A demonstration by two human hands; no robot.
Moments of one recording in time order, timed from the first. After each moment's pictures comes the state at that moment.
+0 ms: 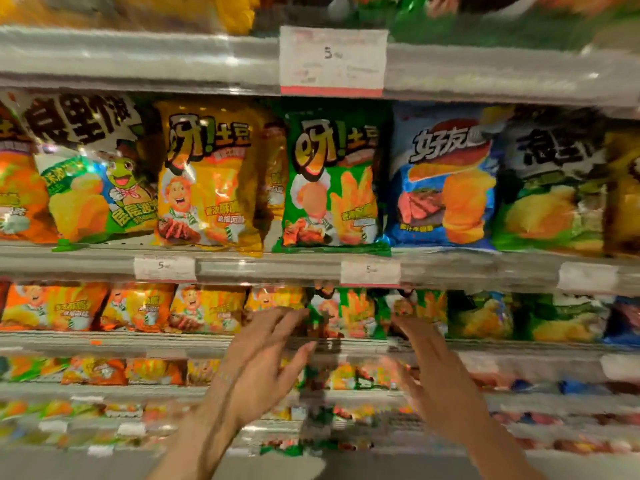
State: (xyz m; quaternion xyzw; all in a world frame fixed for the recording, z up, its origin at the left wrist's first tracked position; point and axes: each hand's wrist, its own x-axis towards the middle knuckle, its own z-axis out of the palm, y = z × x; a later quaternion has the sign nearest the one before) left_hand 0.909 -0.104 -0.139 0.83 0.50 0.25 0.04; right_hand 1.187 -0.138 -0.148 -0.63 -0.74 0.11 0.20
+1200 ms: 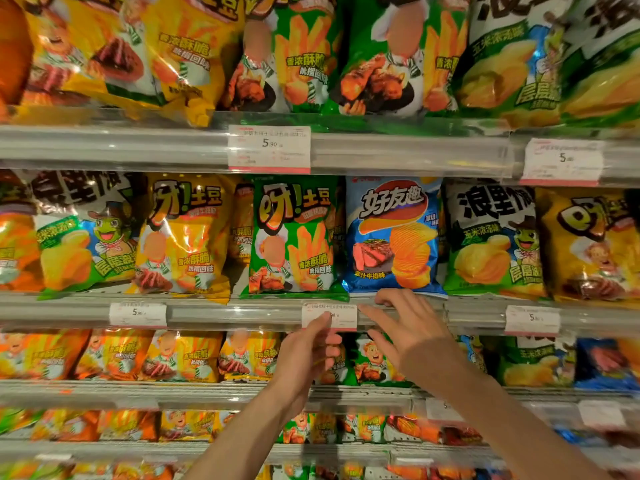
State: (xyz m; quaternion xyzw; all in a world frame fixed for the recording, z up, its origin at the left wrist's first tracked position) left_hand 1.037 -0.073 -0.094 0.35 0.48 0.47 0.66; right_hand 1.244 -0.062 -0.087 -0.45 -0.83 -0.23 0.25
